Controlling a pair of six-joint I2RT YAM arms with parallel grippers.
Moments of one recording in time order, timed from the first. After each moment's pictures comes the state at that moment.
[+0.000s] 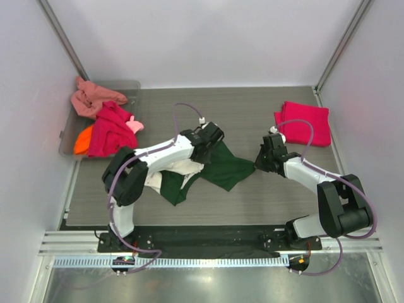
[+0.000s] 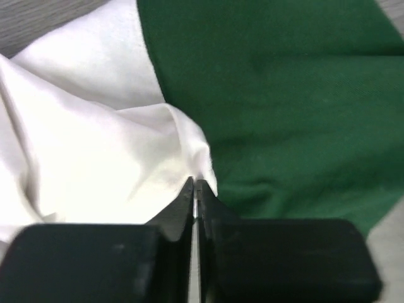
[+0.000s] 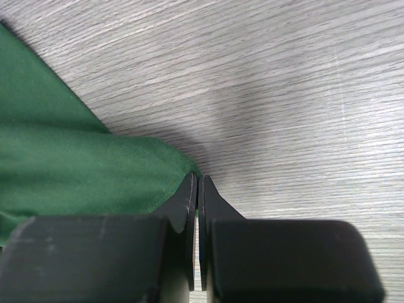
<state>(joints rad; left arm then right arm) -0.82 1.93 1.45 -0.67 -0.30 -0.48 0.27 1.40 0.67 -0.19 0.06 0.58</state>
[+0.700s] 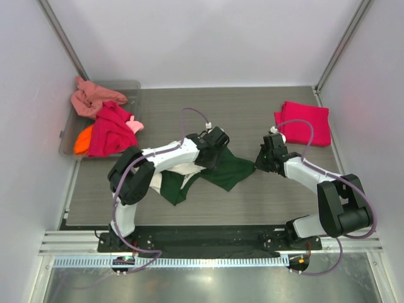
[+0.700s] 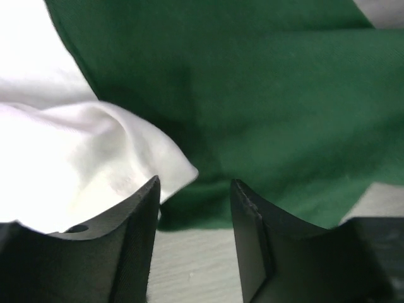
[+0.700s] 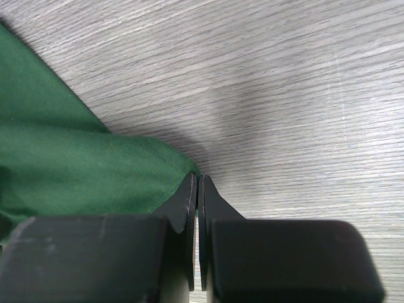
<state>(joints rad) -0.84 1.94 1.43 -0.61 -0.19 -0.50 0.27 1.40 0.67 -0.19 0.05 0.58</state>
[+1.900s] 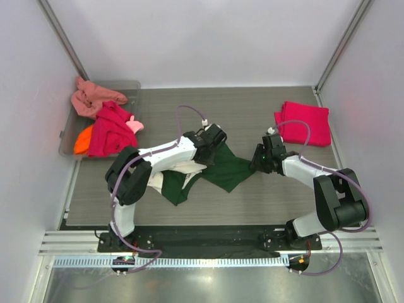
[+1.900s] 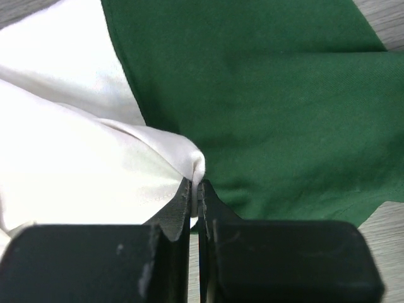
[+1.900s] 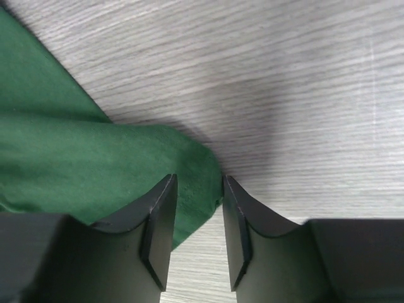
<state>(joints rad) -0.83 1.94 1.44 -0.62 -0.23 -0.52 0.26 1.45 0.67 -0.17 -0.01 0.57</state>
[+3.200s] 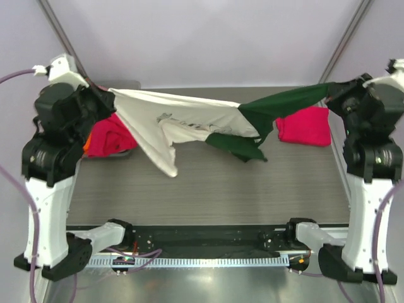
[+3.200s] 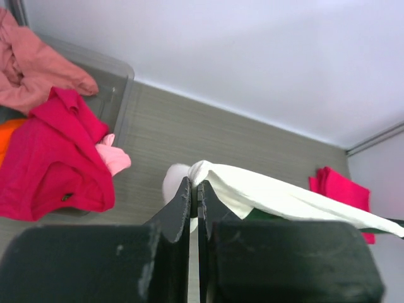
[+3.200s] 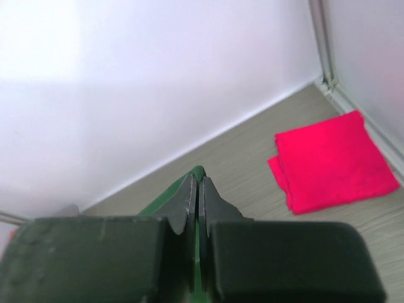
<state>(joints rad) -0.29 1.19 1.92 -0.95 -0.28 -0.46 -0.07 1.10 1.69 -0.70 0.13 0.53</state>
